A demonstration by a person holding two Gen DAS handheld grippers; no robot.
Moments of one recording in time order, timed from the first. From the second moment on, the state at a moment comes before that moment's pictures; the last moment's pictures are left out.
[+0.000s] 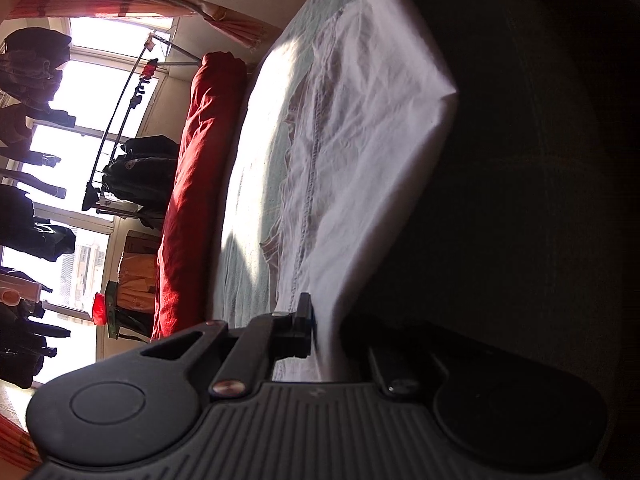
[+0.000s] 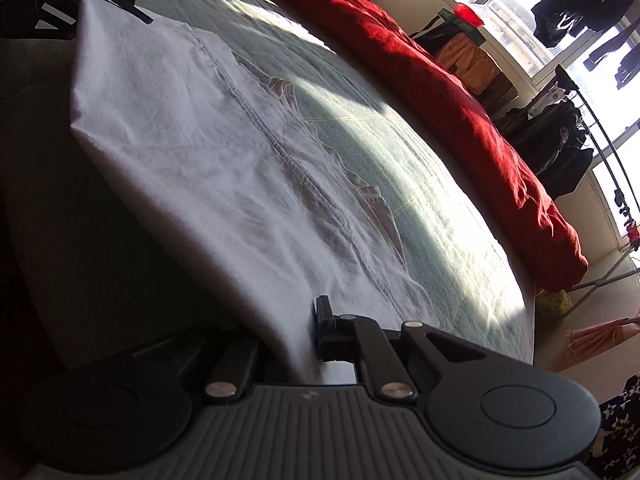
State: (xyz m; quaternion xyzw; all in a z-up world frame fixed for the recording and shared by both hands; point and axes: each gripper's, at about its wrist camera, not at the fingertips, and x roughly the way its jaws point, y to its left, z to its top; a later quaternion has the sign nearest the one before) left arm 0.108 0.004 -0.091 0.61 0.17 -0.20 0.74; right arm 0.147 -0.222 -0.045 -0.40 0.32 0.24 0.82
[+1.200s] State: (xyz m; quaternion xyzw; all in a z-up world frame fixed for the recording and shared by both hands) left arm 0.170 0.049 -0.023 0.10 0.39 -0.29 0.87; right arm 0.238 -0.410 -0.072 0.21 0.47 0.17 0.84
